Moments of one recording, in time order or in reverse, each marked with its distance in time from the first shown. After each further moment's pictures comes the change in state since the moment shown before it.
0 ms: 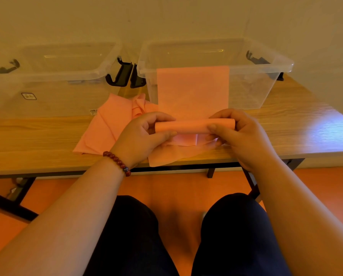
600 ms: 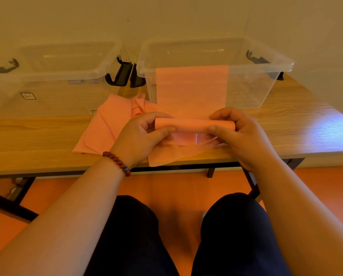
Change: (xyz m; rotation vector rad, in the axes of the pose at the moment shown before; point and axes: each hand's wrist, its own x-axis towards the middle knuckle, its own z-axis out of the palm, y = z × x) left_hand -0.002 0.003 0.002 -0.037 0.020 0.025; right_hand 0.001 0.002 0.000 0.032 -0.019 0.017
